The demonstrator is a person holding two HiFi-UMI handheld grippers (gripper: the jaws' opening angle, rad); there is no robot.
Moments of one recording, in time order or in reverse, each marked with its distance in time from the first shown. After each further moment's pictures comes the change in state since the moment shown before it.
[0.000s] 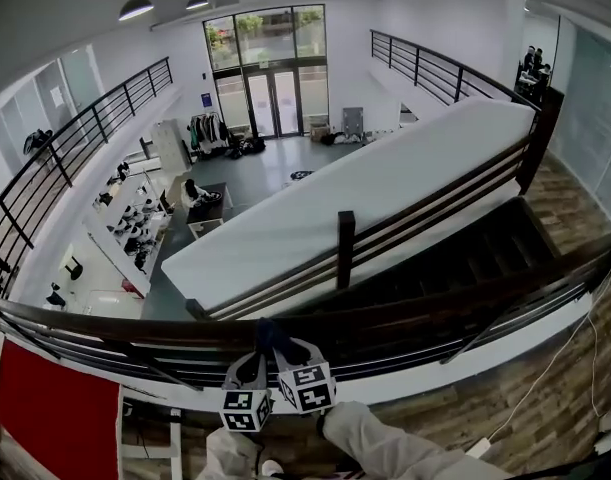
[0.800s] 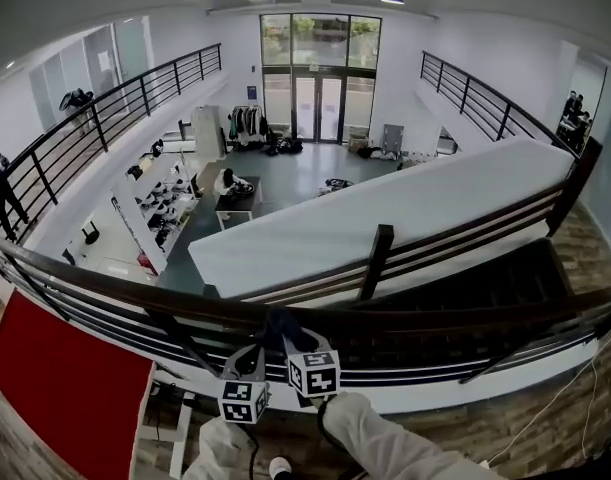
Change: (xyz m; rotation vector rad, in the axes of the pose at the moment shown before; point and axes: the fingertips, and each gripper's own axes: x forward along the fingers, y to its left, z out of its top) left arm -0.086 0.160 -0.022 -0.028 -0.029 0.109; right arm 0.092 0.134 -0.001 0.010 0.039 0.047
